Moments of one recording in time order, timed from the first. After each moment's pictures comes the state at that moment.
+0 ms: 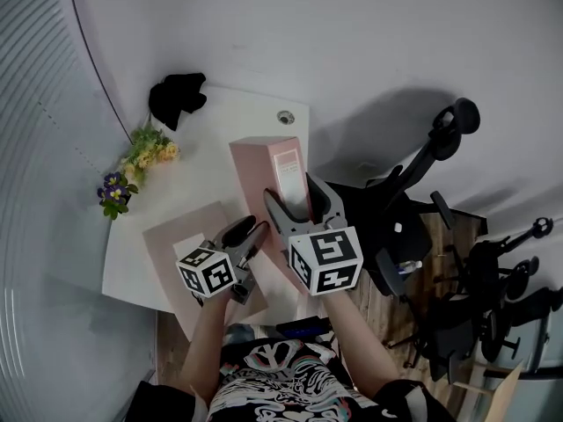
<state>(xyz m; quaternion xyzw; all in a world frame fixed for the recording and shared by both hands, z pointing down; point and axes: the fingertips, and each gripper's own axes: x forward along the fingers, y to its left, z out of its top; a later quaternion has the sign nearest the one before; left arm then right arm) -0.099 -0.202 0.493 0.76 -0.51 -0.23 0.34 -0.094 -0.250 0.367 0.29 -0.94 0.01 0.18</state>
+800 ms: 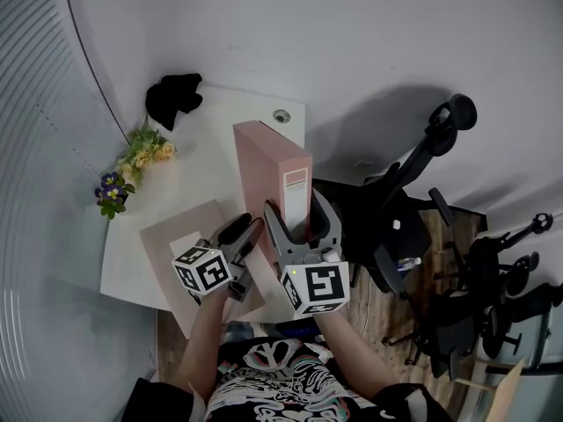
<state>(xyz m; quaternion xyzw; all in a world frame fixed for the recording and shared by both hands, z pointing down) -0.099 -0.202 0.490 0.74 -0.52 -0.25 0.35 -0.065 -0.225 0.353 0.34 -0.94 -0.04 0.05</state>
